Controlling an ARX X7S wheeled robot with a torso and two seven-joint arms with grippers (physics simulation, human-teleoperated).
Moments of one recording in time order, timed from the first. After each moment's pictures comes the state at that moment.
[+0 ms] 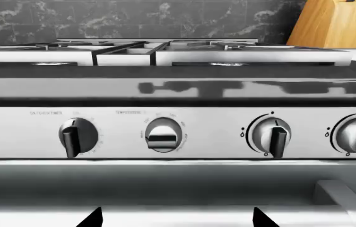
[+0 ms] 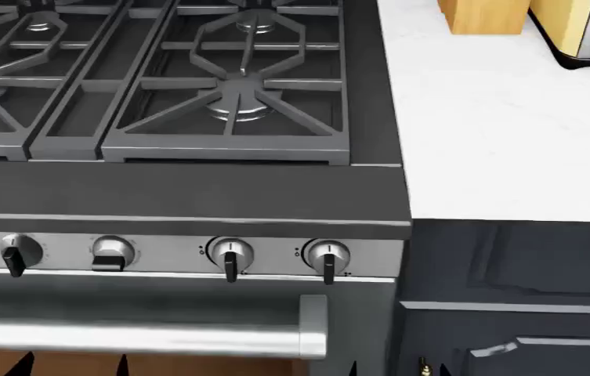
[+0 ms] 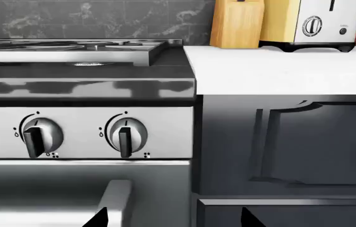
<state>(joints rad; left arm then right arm) 0.00 0.00 0.00 0.00 0.00 0.00 0.00 0.00 0.00 0.00 0.00 0.00 0.00 0.00</state>
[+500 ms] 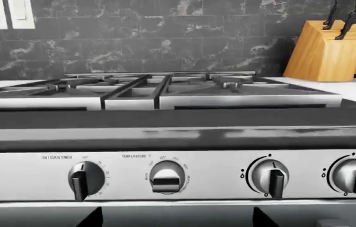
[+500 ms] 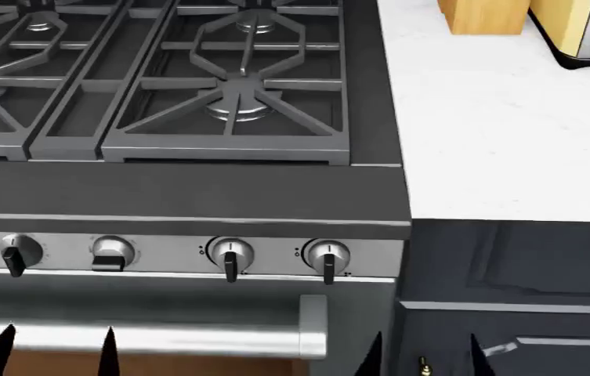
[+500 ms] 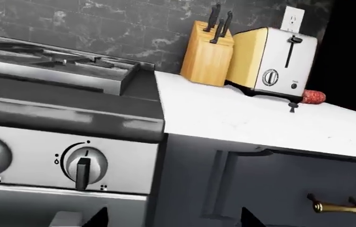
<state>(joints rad) 0.00 -0.06 0.05 0.11 -0.04 0.00 -0.06 0.04 0.06 -0.07 -0.05 -0.13 0.02 0.18</state>
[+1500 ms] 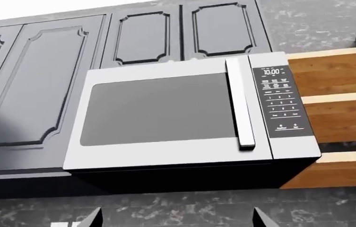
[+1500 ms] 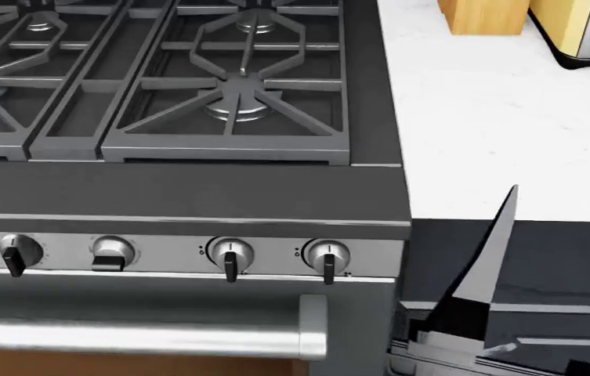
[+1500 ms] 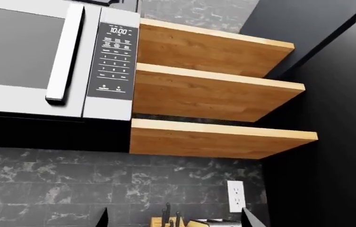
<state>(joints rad) -0.05 -0.23 -0.10 0.96 -0.13 -0.15 -0.18 0.03 0.15 0.06 -0.84 0.01 0.15 0.22</state>
